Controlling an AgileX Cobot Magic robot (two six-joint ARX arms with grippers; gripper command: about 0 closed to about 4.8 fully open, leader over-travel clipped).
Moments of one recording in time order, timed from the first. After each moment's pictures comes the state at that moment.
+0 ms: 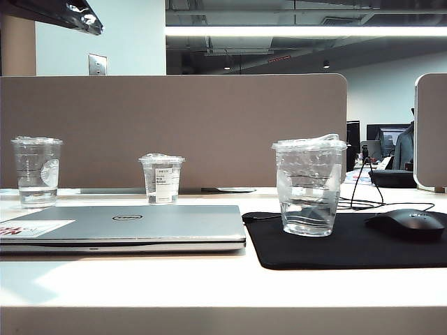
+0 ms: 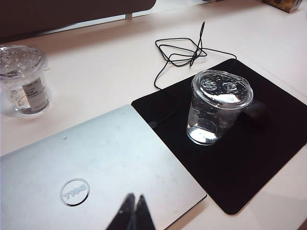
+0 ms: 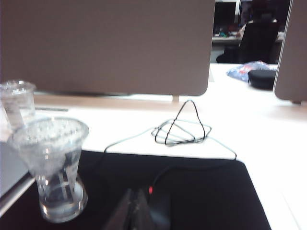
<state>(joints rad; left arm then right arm) -0.47 0.84 0.76 -0.27 0.18 -0.02 0.08 0.02 0.01 0.09 -0.03 0.00</state>
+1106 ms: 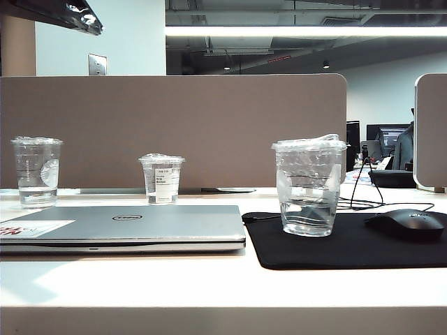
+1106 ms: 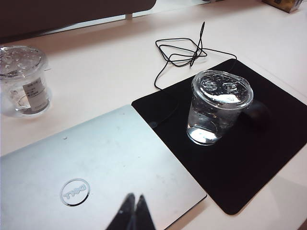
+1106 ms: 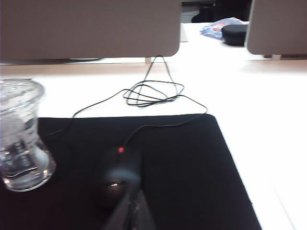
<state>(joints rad) -0.47 0.84 0.76 -0.27 0.18 -0.02 0.04 0.00 0.01 -0.06 0.05 0.03</state>
